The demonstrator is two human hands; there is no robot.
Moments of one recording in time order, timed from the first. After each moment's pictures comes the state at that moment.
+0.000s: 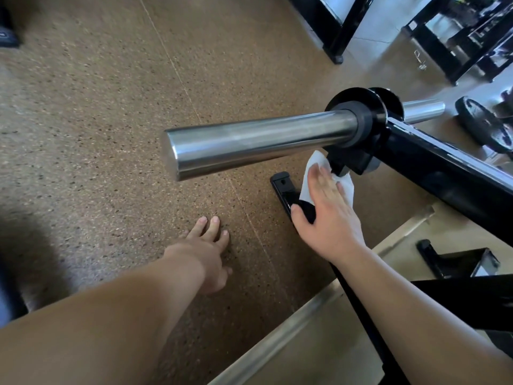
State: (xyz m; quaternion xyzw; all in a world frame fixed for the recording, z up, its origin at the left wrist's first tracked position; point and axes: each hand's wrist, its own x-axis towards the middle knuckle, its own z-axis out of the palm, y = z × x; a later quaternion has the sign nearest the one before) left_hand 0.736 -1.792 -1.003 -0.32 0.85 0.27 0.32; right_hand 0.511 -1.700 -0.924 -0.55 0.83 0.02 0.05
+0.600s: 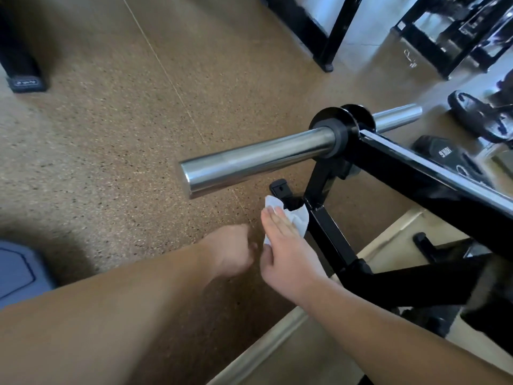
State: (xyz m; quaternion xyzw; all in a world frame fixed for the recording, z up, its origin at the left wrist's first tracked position) left_hand 0.727 -1.790 -0.934 -0.34 0.84 0.40 0.14; right_hand 0.610 -1.676 -0.916 -0.57 0.80 -0.02 0.19
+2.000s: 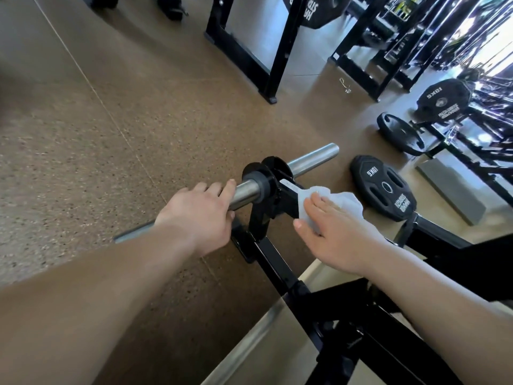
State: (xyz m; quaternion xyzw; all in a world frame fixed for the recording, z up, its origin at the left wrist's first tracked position) left_hand 0.670 -1.843 -0.800 -0.27 0.96 0.07 -0.03; right_hand 0.504 -1.666 -0.694 -0.47 0.86 0.16 0.13
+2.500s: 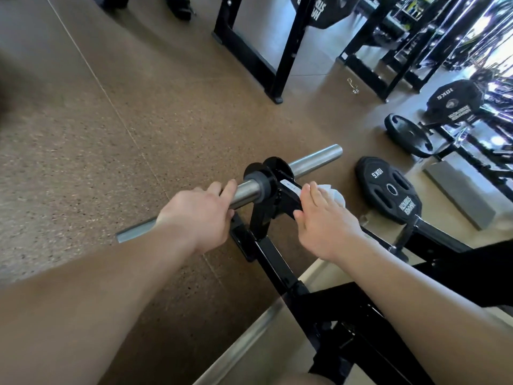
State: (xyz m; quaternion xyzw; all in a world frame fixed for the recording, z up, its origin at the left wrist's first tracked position) left_hand 0.669 -1.838 -0.798 -0.29 0.95 0.09 -0.02; right_hand 0.488 -1.685 -0.720 -0.46 0.87 0.18 0.10
